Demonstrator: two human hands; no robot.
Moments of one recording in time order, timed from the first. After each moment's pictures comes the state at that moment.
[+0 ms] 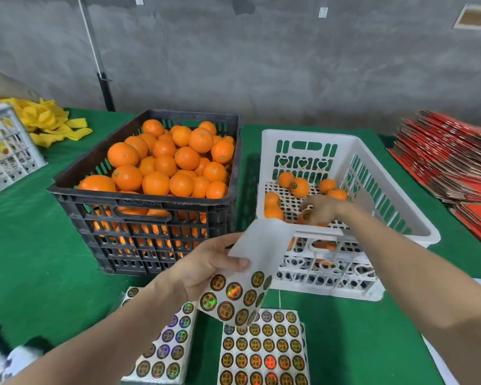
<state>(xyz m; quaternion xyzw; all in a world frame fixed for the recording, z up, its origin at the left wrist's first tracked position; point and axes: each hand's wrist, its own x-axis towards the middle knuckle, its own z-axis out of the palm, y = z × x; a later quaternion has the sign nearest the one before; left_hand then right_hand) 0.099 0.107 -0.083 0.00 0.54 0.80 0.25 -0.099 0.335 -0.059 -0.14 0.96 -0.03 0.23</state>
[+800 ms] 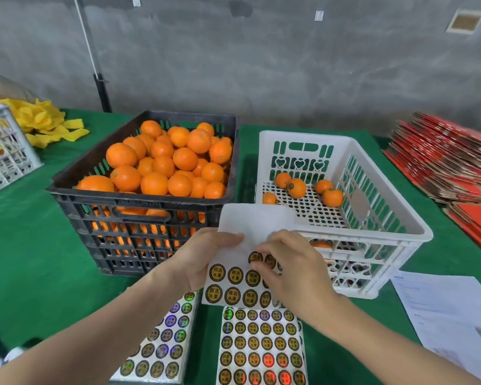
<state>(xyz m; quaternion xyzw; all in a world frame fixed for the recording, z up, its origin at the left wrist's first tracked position) 0.104 0.115 -0.055 -0.14 0.57 0.79 0.19 0.095 0.293 -0.065 -0.35 0.86 -0.27 -0.24</state>
